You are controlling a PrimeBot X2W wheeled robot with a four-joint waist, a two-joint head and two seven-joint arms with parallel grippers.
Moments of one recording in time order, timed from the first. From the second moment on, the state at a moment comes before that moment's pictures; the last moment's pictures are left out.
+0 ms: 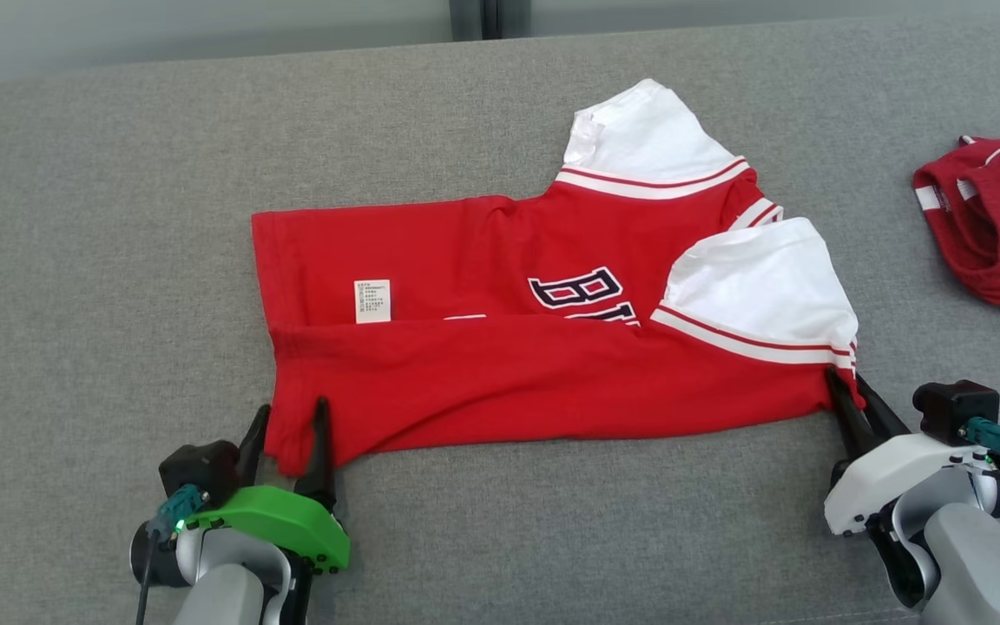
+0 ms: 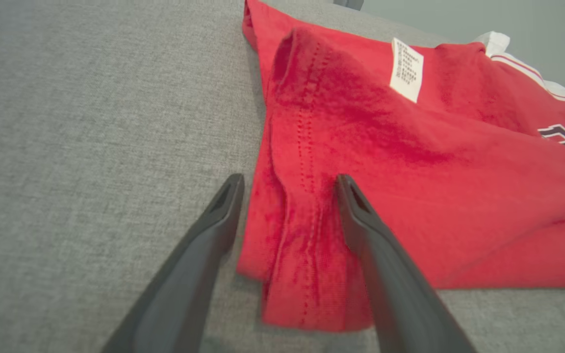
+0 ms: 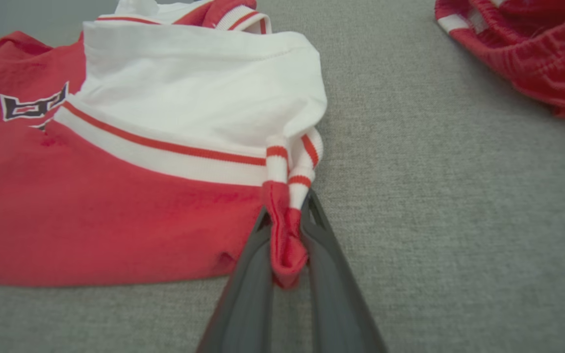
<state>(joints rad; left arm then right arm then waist) -0.26 0.05 -0.16 0.64 -0.40 -0.09 -0.26 -0.31 -0.28 0.21 0.65 0.43 0.13 -0.26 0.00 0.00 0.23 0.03</state>
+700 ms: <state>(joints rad) -0.24 0.04 -0.14 0.79 -0.44 -0.13 -0.27 -0.25 -0.28 0.19 0.67 0.43 0.13 -0.26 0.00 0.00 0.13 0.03</state>
